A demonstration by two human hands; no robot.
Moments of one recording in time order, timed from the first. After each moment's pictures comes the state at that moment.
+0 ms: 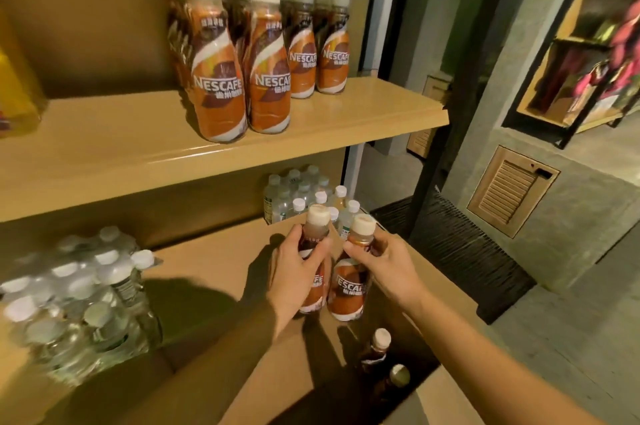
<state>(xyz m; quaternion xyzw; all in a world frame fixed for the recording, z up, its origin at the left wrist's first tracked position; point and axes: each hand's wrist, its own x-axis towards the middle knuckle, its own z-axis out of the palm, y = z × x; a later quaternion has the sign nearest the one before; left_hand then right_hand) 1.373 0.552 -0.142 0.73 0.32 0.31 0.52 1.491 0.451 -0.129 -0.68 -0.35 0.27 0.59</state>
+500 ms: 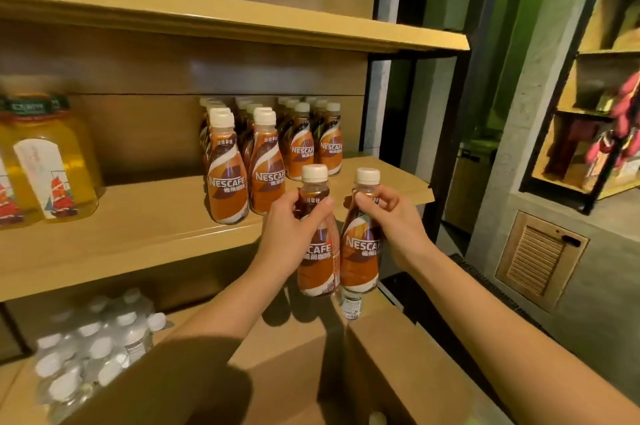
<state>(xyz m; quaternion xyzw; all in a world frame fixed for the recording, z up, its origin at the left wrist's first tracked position) 1.387 0.543 0.032 0.73 0.24 0.43 0.47 1.532 0.466 0.031 -0.54 -0.45 0.23 0.68</state>
